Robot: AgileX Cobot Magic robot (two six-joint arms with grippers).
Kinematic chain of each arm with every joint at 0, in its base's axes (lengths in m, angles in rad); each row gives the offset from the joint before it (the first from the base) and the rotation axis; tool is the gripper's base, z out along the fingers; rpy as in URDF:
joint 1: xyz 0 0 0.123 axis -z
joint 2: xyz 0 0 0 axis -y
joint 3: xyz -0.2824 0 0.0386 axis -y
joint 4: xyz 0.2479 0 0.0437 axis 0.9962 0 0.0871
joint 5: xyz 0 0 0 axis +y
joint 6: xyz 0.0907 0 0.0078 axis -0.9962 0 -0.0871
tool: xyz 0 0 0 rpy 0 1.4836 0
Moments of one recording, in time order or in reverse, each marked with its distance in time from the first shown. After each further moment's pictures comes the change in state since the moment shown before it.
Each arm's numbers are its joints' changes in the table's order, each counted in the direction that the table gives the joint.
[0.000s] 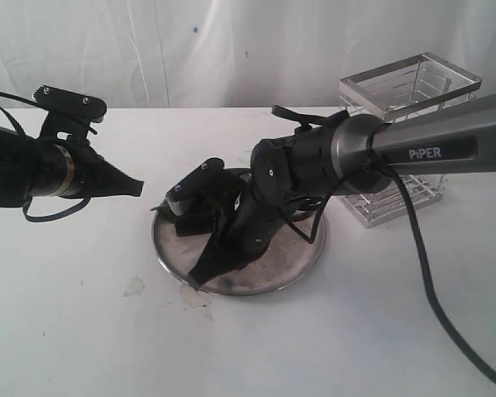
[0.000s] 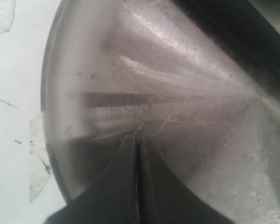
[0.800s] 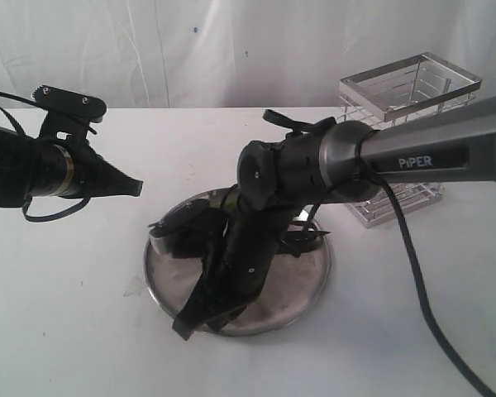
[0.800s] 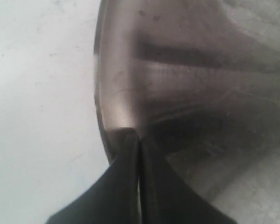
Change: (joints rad) left arm 0.000 0.000 0.000 0.000 0.006 0.000; right arm -0.049 0.000 0.000 0.173 0.292 0.099
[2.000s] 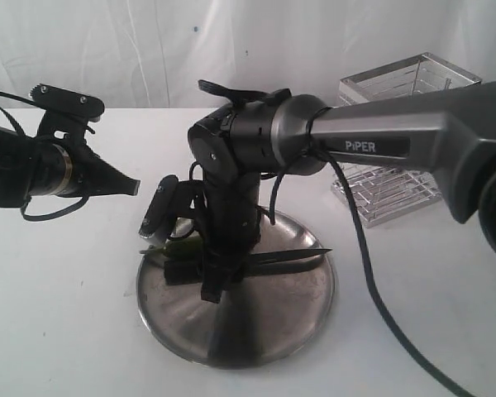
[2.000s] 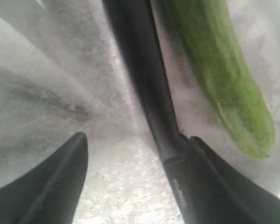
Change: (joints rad) left arm 0.000 0.000 0.000 0.007 0.027 0.000; right arm -0.039 -0.094 0.279 -0.494 0.155 0.030
